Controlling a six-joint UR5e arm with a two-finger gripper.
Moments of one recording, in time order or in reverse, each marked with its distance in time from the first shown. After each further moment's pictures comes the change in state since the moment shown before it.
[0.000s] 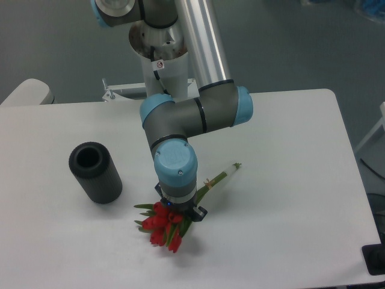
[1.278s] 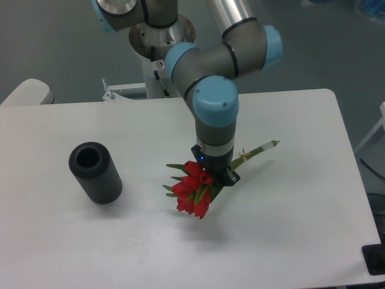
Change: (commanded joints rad) arm 0.117 0.140 -0.106 -0.018 0.003 0.246
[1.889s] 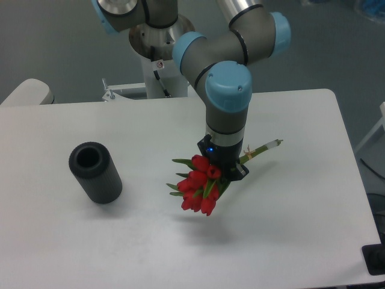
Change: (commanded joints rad) arm 0.055 0.067 0.003 0.008 -0.038 0.090
